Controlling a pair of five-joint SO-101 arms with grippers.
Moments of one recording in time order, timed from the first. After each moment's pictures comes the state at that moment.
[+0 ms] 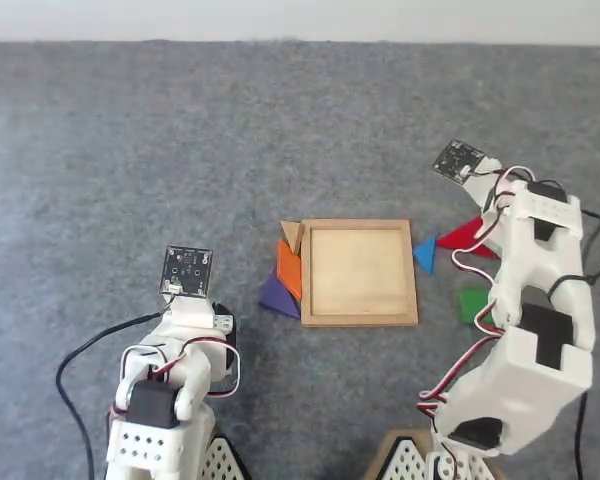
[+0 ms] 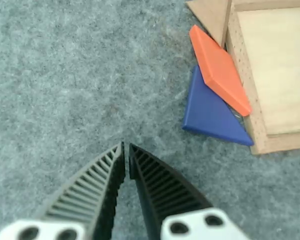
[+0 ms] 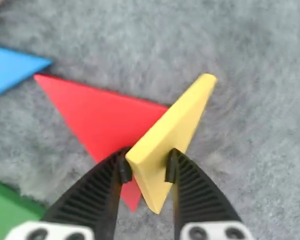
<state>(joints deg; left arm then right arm) 2.8 -103.0 97.1 72.0 8.7 14.2 15.4 16.3 48.5 68.1</state>
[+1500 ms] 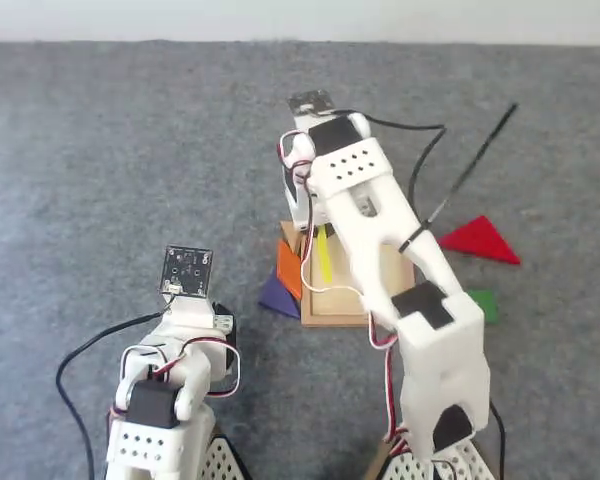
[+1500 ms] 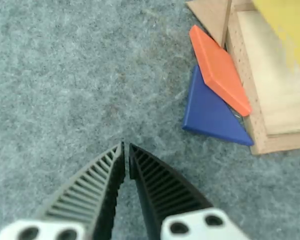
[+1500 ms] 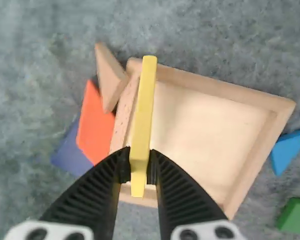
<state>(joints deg) 2.8 -103.0 97.1 72.0 8.7 -30.1 29.9 -28.7 94.5 -13.5</state>
